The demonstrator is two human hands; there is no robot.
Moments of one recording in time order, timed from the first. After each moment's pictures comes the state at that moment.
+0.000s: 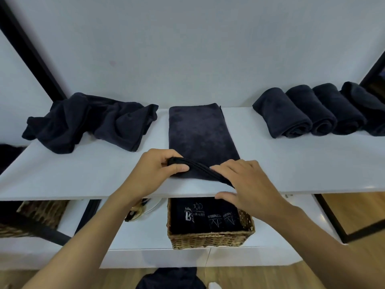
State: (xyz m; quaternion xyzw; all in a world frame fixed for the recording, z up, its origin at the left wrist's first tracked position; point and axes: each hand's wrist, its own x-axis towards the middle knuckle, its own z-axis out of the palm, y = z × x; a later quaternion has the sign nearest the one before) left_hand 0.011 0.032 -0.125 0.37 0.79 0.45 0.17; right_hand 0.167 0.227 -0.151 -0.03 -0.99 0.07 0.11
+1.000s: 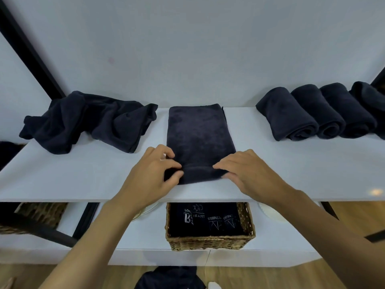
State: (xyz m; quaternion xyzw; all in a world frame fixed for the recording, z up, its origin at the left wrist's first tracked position) left_hand 0.007 0.033 -0.142 0.45 0.87 0.19 -0.06; right_hand 0.136 0.265 -0.148 0.07 -0.99 0.05 0.13
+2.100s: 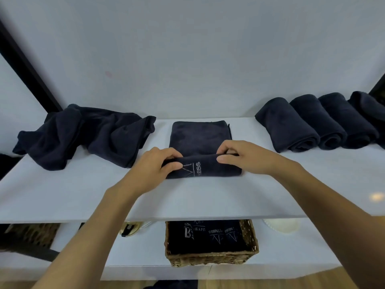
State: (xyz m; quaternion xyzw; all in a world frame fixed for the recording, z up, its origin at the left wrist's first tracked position) left_hand -0.043 0.063 -0.127 0.43 0.85 0.28 0.06; right_hand 0.082 0.304 -0.114 -0.08 -0.92 0.39 -0.03
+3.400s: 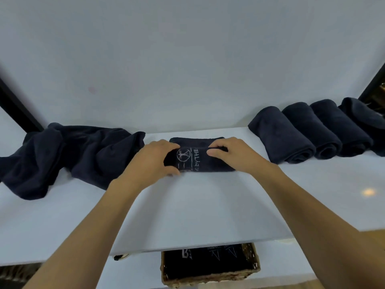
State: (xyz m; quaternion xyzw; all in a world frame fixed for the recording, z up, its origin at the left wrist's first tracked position) left_hand -0.091 0.112 -0.113 0.46 0.86 0.20 0.03; right_hand 0.032 0.329 -0.124 -0.14 -0.92 0.37 0.06
